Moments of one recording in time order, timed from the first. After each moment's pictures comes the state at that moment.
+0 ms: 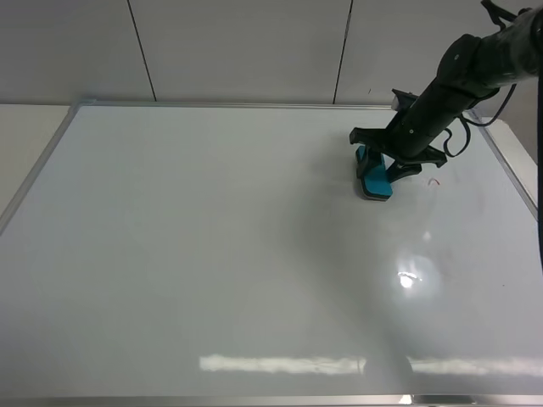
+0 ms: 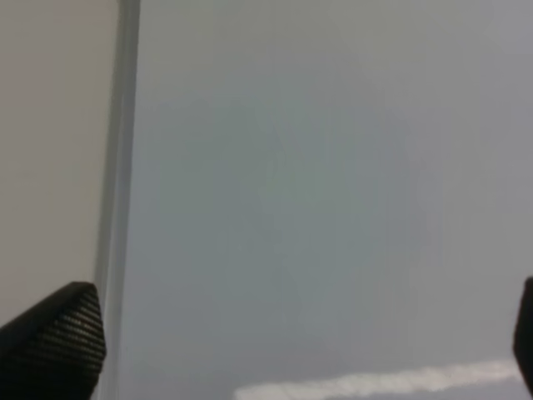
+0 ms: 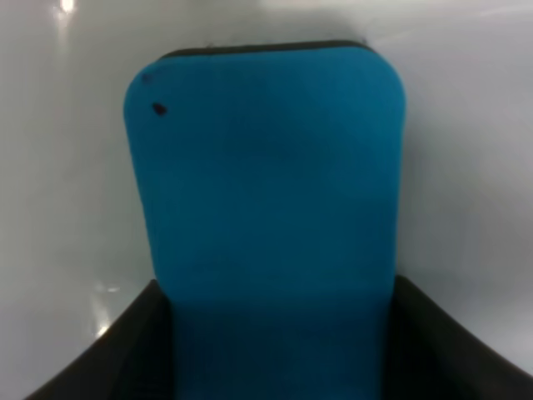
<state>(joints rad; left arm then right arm) -0.02 -0.01 -0.51 -0.07 1.05 0.07 0.13 2.12 -1.36 0.38 0.68 -0.11</state>
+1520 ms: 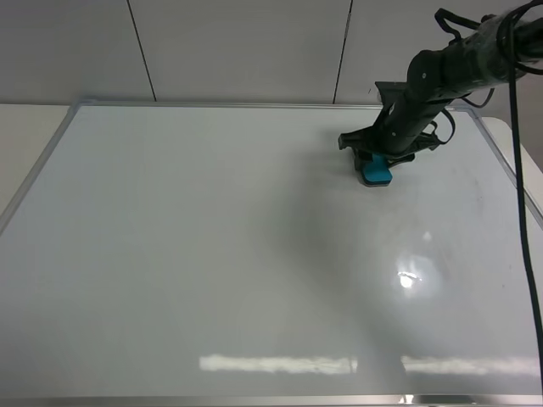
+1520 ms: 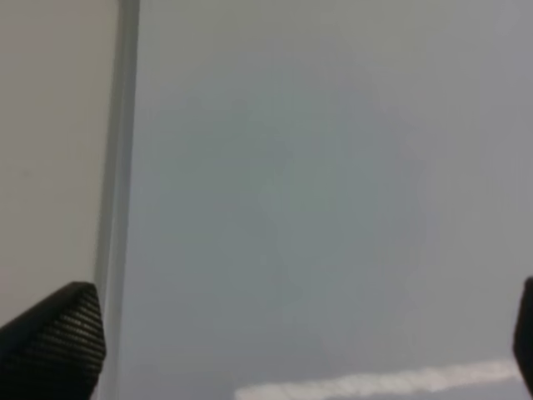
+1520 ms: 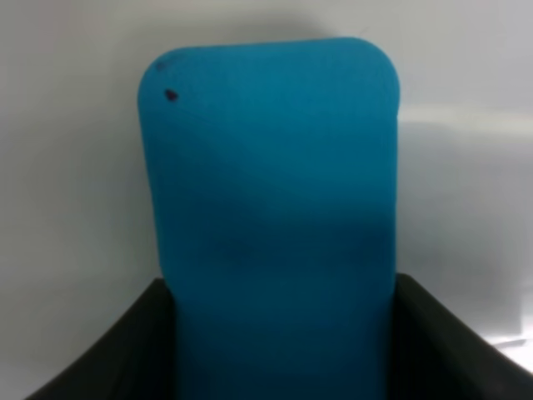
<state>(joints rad) -0.02 -0.01 -0.51 -0.07 1.05 0.07 0.26 2.13 -1.36 0.02 0.49 0.14</state>
